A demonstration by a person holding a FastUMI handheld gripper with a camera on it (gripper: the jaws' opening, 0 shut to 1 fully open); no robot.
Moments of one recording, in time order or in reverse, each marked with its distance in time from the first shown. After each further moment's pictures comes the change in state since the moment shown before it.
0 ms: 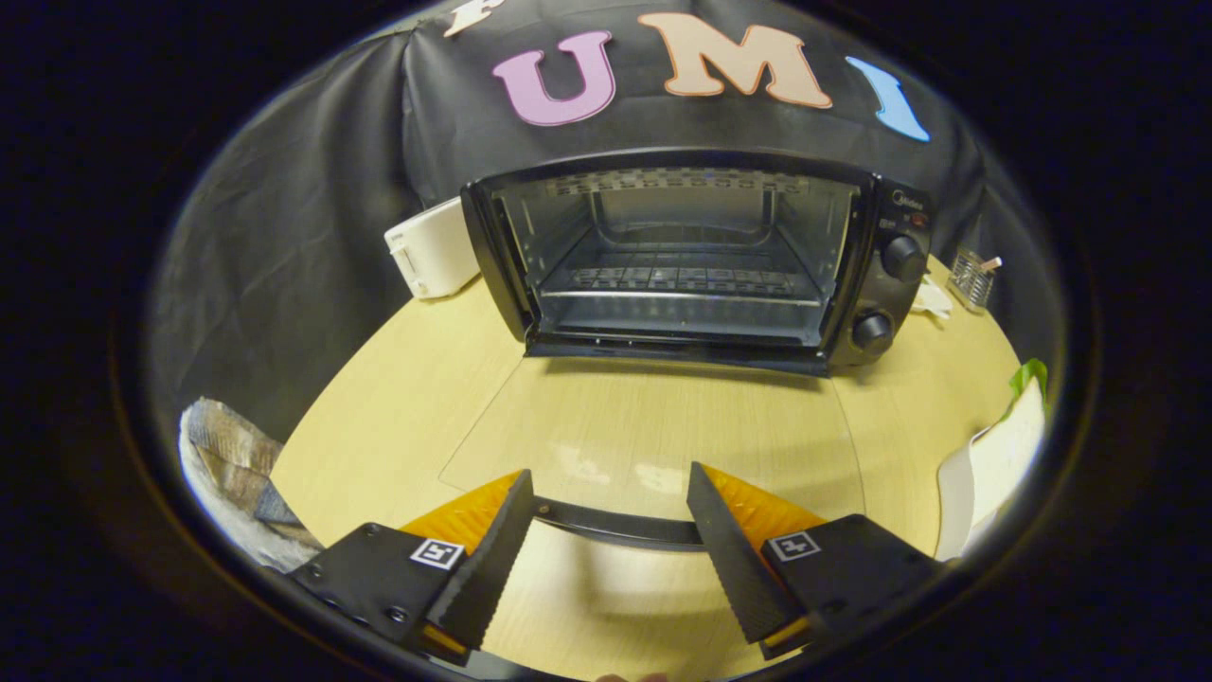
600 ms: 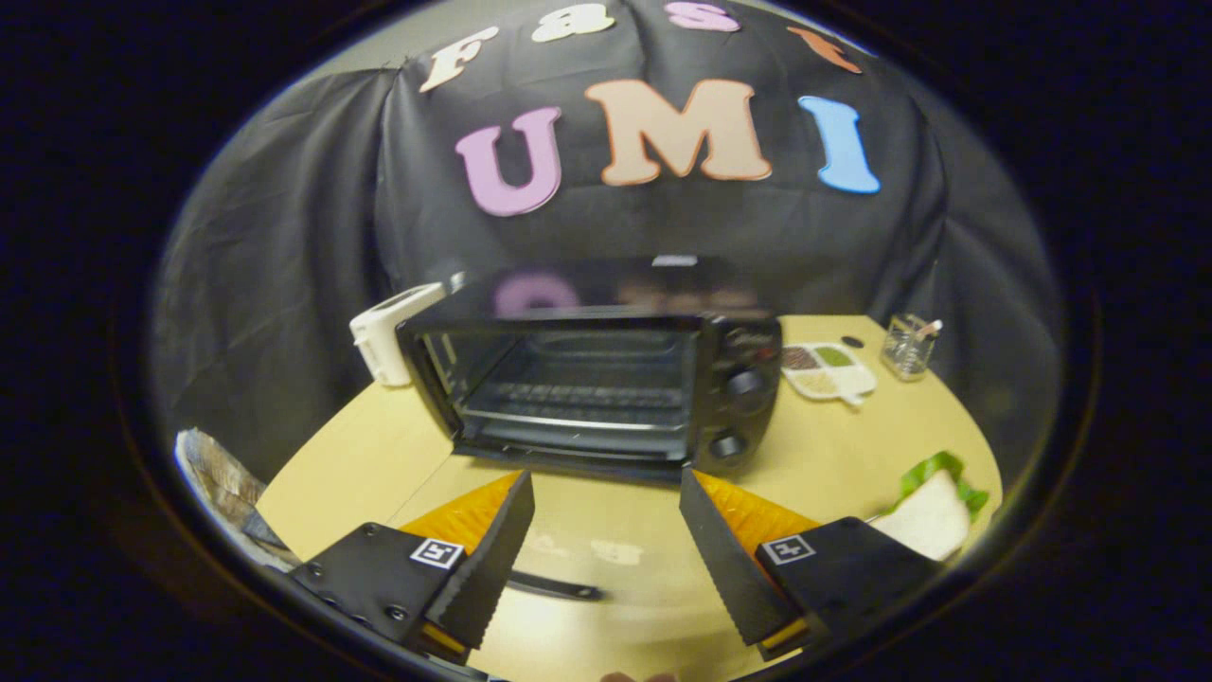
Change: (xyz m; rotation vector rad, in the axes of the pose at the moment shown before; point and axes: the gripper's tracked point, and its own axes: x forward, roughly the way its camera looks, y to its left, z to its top) arm -0.076 -0.126 0.112 0.035 -0.307 -0.131
